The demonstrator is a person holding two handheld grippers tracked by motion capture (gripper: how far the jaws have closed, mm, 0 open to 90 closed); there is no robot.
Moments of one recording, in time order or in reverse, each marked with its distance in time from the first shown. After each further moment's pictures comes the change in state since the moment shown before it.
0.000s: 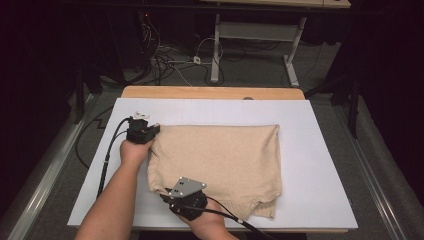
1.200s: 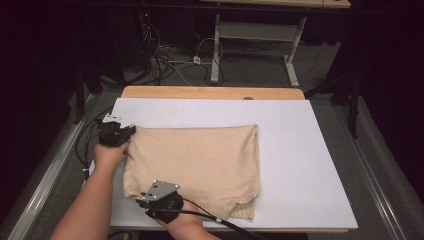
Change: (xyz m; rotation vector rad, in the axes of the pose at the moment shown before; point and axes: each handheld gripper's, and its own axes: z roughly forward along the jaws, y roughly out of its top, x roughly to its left) left arm 0.052 -0.019 -0.053 -0.048 0.052 -0.060; right arm 0.029 0.023 0.040 -0.020 0.088 -0.038
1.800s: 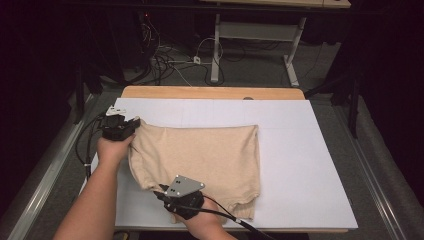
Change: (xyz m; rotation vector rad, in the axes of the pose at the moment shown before) left arm -0.030 0.028 -0.014 -0.033 0.005 0.035; right arm -0.019 -0.007 -0.048 -0.061 -0.090 0.008
